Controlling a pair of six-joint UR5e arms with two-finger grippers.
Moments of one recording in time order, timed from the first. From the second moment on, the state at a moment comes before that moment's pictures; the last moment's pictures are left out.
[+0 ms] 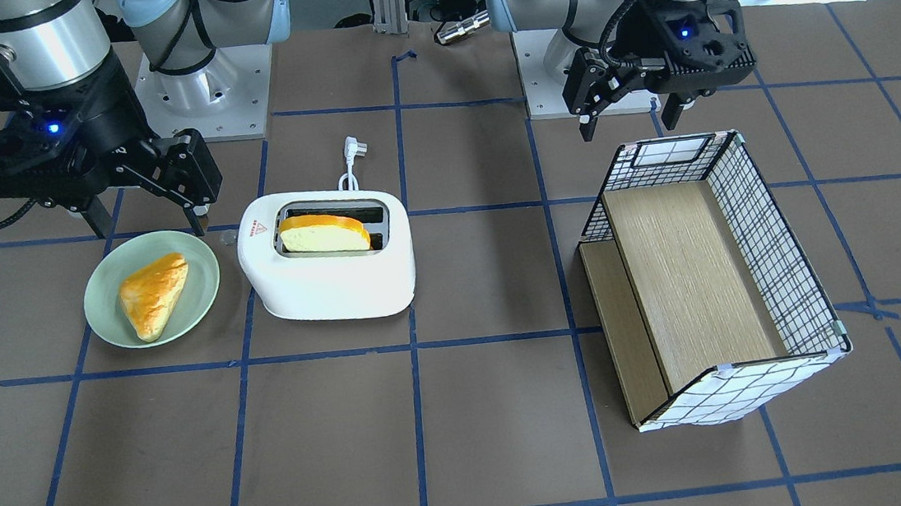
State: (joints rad) left arm -1.57 -1.46 -1.67 -1.52 1.59 -0.08; right arm 1.61 -1.50 1.46 -1.69 -1.59 0.11
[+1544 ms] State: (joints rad) left arm -1.57 -1.46 -1.67 -1.52 1.59 -0.08; right arm 1.48 -1.50 1.60 -1.53 -1.47 -0.03
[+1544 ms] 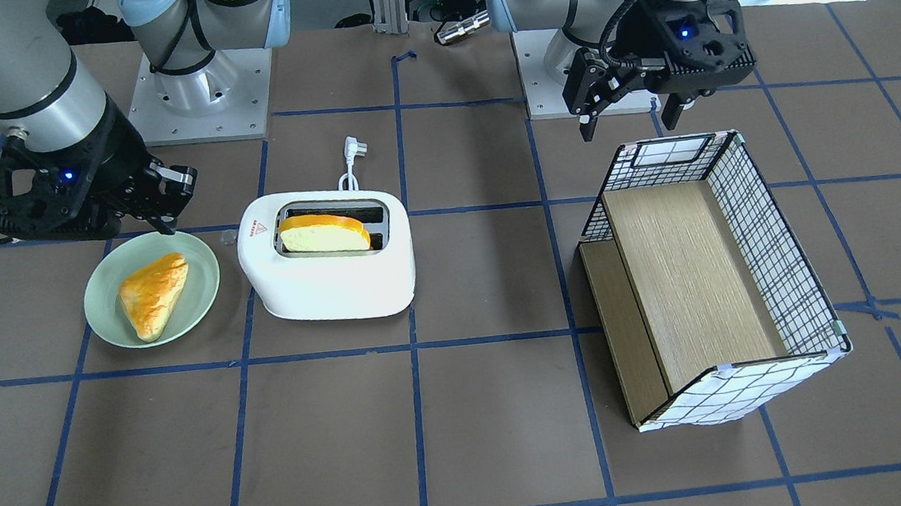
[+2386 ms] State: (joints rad) left arm -1.57 -1.46 -1.67 -1.52 1.59 -0.08; right arm 1.40 -1.50 1.86 -1.65 -1.31 -0.24
